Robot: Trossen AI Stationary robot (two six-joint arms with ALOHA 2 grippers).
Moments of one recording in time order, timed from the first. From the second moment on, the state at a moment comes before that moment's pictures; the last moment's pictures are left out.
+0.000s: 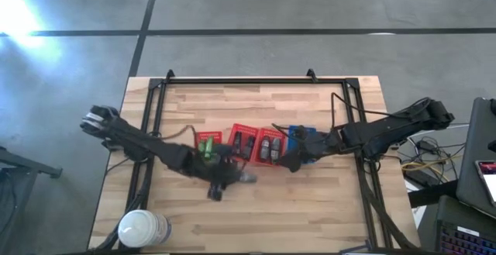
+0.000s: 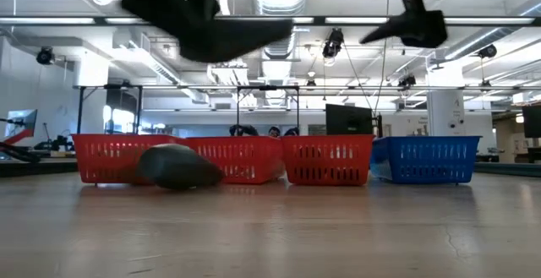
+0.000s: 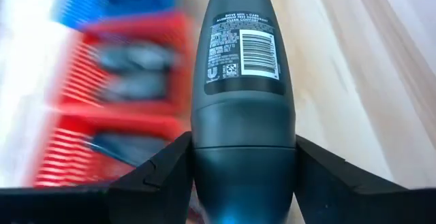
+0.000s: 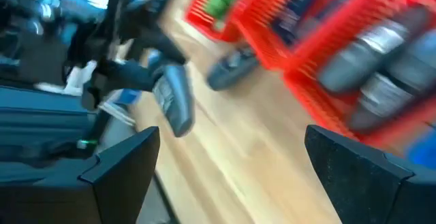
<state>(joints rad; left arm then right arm) -0.37 1.47 1.06 -0.41 -0.30 -0.05 0.24 1.24 0.91 -0.30 0.15 1.20</state>
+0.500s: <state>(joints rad) -0.24 1.50 1.13 -0.17 -0.44 0.03 0.20 1.30 0.87 -0.03 0.12 1.18</state>
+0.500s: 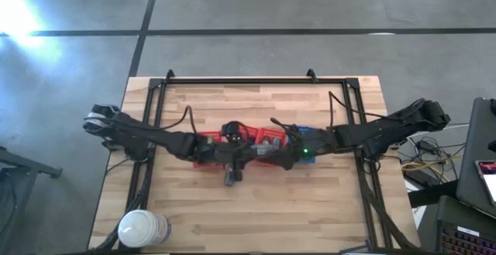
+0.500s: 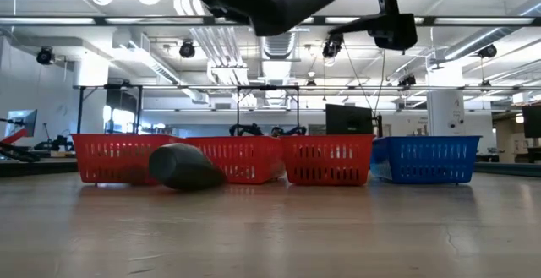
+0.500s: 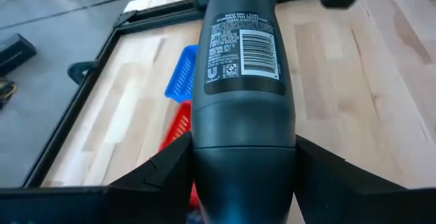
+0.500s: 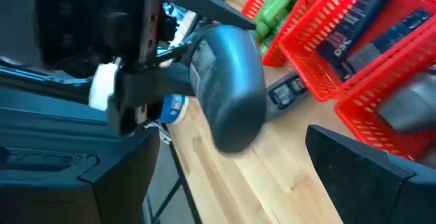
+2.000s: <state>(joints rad) -0.21 1.58 1.21 -0.20 -0.38 0.02 0.14 1.31 0.86 -0.08 0.11 1.13</state>
